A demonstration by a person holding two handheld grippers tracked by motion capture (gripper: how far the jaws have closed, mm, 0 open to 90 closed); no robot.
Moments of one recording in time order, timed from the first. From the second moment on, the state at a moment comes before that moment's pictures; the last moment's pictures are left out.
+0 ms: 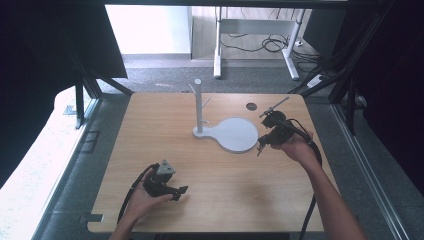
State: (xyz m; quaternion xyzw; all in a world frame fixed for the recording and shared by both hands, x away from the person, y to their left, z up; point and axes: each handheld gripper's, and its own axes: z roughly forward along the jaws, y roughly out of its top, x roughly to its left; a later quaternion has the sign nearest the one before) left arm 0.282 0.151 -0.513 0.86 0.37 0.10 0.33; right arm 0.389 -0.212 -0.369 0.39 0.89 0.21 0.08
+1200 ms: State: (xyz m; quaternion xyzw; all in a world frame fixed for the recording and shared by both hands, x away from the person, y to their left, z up) left arm 0.282 0.152 -0.514 0.86 0.37 0.10 0.33; right arm 0.416 -0.180 -0.369 0.39 0.90 0.21 0.08
